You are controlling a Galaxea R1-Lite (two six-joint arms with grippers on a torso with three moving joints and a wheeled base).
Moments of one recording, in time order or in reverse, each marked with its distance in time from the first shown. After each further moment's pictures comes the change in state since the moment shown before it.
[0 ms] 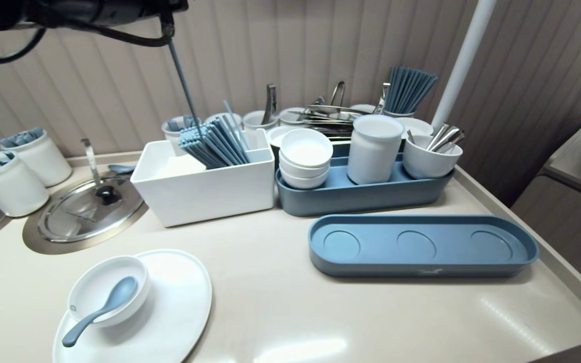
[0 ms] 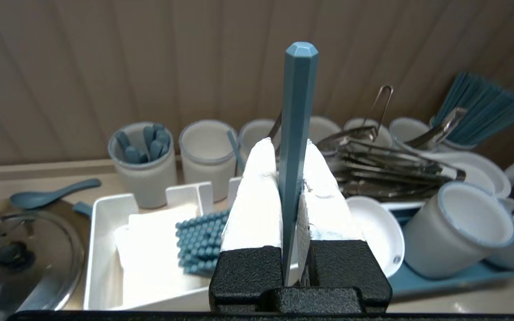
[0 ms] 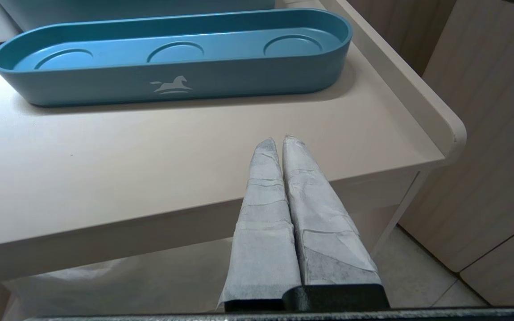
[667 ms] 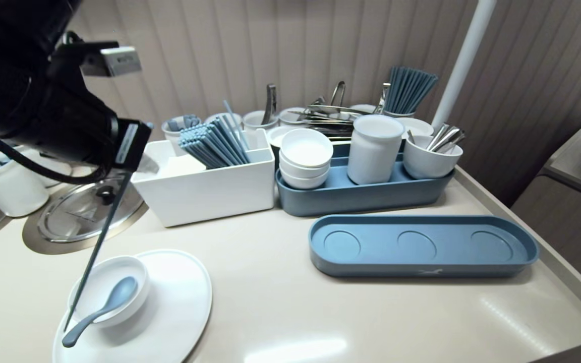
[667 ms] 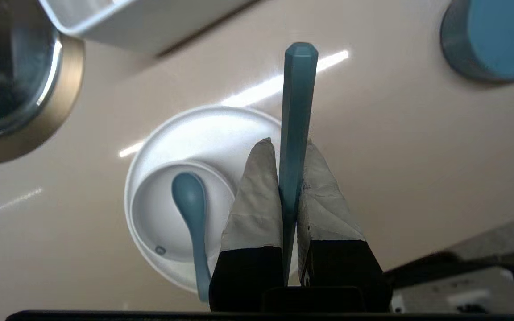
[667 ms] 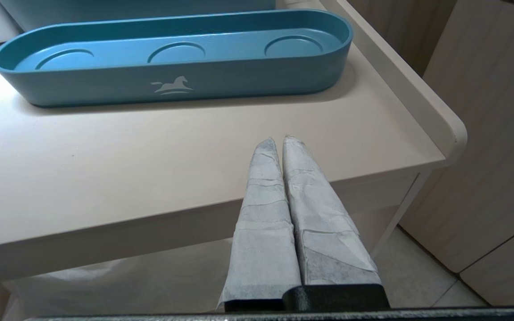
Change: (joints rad) left arm 0.170 0.001 -0.028 0.913 -0.365 0.054; right arm 0.000 0.000 0.000 -0.001 0.000 0.000
